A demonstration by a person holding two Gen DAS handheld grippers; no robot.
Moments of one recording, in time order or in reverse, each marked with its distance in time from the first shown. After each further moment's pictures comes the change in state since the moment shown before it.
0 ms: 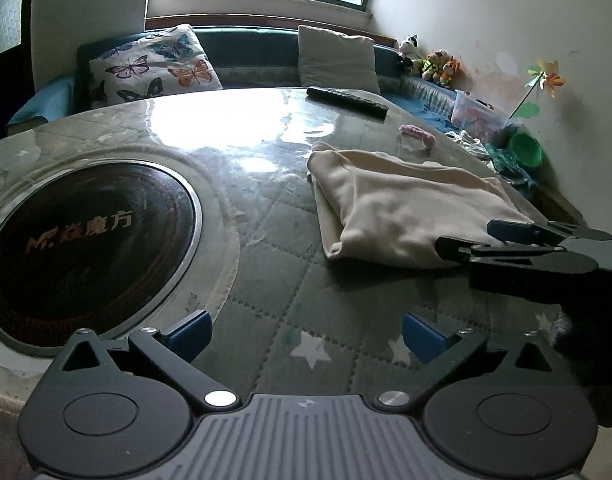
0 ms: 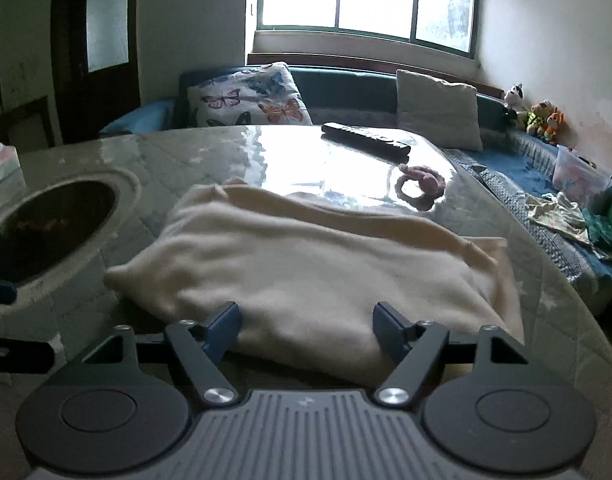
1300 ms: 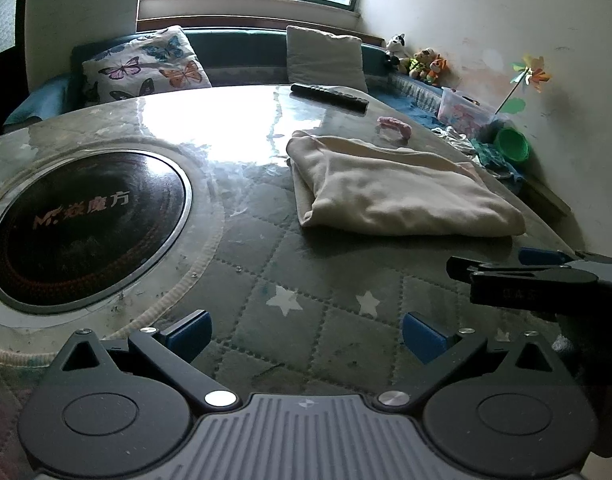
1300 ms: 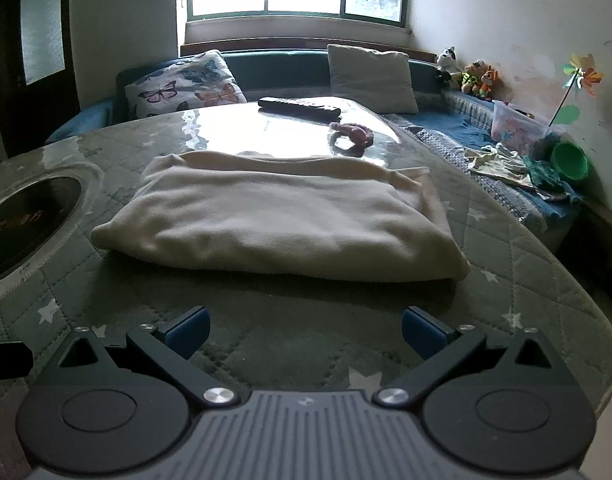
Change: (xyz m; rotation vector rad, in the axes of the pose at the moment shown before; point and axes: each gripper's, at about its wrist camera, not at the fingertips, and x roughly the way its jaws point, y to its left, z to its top) left arm -0.027 -0.014 -0.026 0.010 -0.005 -0.030; right arm -0.041 0.002 -0.033 0.148 0.067 -0.159
